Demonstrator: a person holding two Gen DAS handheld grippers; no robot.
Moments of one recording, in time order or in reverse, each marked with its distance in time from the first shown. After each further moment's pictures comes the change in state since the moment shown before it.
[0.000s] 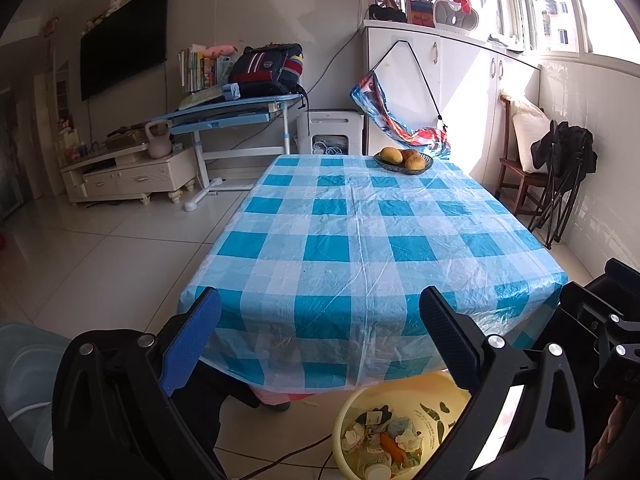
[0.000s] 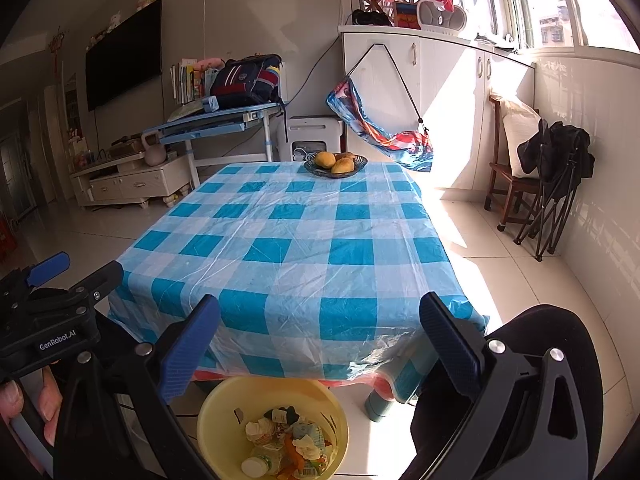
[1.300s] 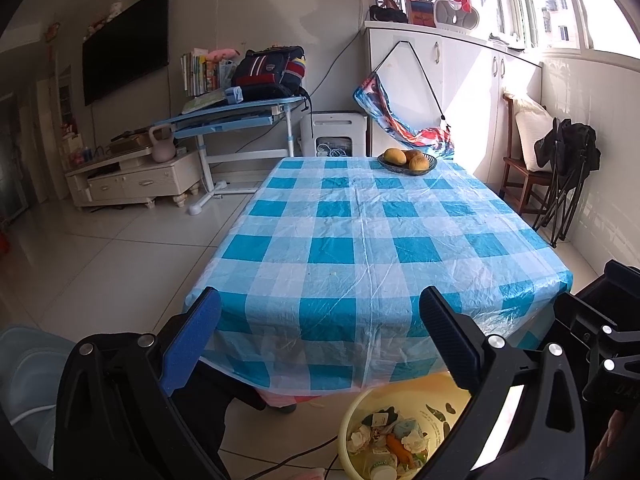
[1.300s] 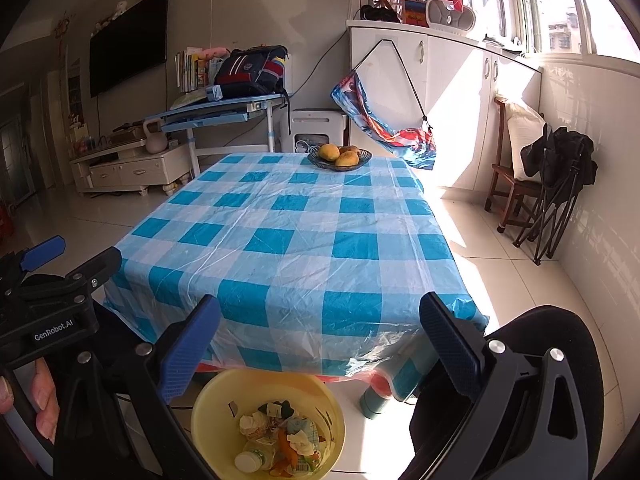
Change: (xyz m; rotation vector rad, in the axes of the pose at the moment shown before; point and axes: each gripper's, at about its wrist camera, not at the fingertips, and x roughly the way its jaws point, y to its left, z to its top) left arm 0.001 -0.001 -0.001 0.007 -0.012 0.019; right arm 0.005 0.001 -0.003 -0.031 0.019 -0.004
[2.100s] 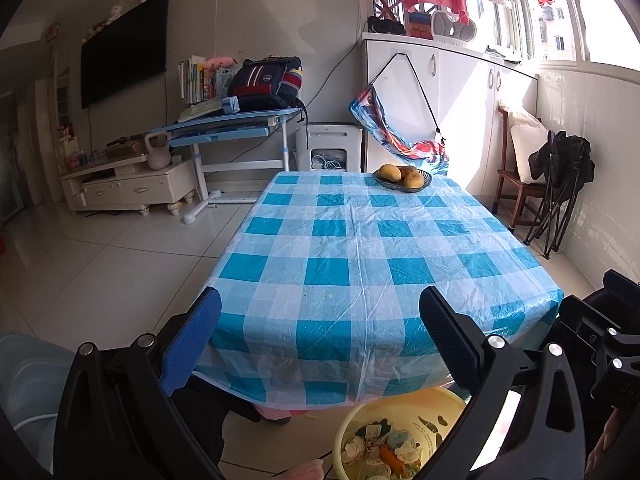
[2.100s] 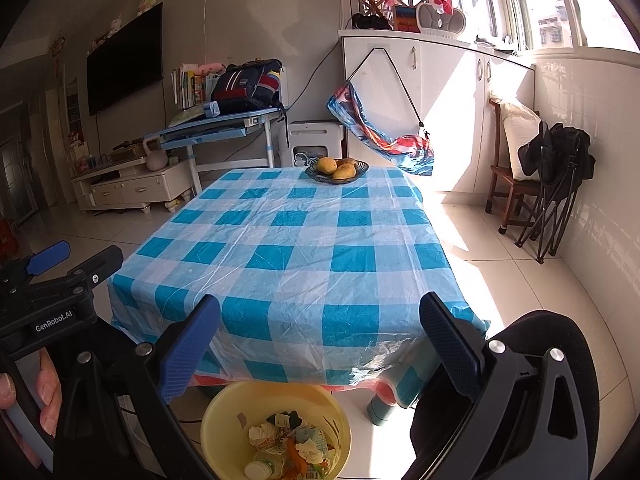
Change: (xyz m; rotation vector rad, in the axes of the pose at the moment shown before) left arm -0.006 0.006 0.019 -0.011 -0.035 -0.029; right arm -0.008 -0.007 0.012 0.044 -0.053 0.012
